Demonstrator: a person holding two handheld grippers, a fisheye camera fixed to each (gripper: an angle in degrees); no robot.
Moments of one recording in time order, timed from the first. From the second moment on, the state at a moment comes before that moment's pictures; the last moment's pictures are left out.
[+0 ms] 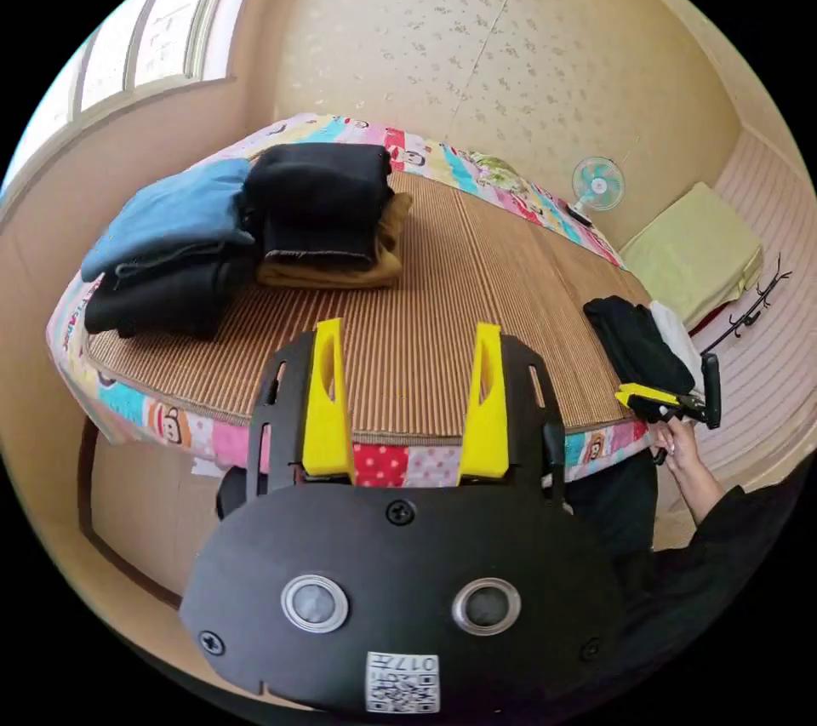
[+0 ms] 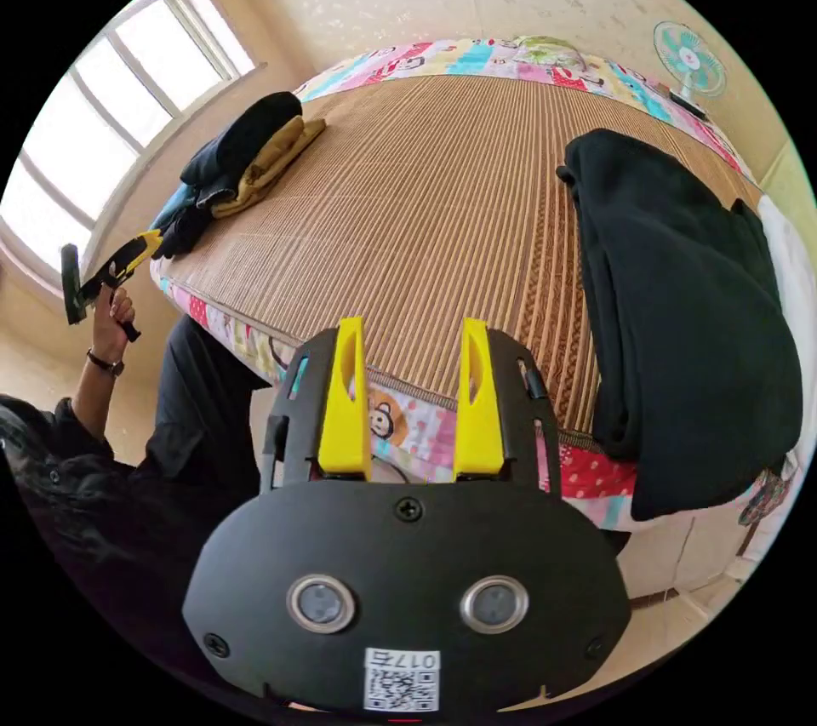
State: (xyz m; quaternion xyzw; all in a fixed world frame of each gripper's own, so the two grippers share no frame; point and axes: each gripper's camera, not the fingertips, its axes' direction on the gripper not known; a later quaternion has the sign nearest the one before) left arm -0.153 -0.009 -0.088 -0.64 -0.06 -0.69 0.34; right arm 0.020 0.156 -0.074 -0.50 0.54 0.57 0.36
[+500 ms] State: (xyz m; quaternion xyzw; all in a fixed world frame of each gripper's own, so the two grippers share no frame) left arm 0.026 0.089 0.018 -0.76 0.00 -0.58 0.28; right arm 0.076 0.331 -0.050 -0.53 0.66 0.48 0.23
